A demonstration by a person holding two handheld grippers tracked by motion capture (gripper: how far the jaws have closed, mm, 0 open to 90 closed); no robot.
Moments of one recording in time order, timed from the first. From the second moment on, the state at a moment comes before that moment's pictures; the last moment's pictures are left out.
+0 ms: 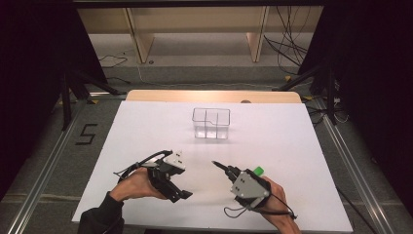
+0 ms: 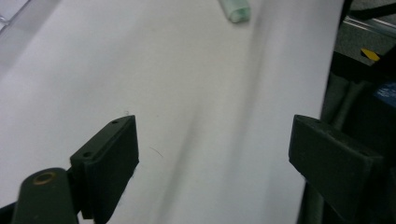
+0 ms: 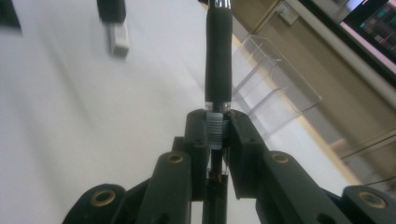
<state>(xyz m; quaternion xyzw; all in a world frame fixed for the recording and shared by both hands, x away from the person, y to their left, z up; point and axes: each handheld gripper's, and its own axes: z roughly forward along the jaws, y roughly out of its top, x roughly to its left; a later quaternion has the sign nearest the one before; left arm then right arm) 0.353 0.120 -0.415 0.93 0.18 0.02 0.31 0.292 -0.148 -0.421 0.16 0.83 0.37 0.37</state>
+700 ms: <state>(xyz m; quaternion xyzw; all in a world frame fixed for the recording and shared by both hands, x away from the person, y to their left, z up) 0.330 0.130 -0.448 0.82 0.27 0.12 0.49 0.369 -0.170 -0.380 0.36 0.73 0.55 0.19</state>
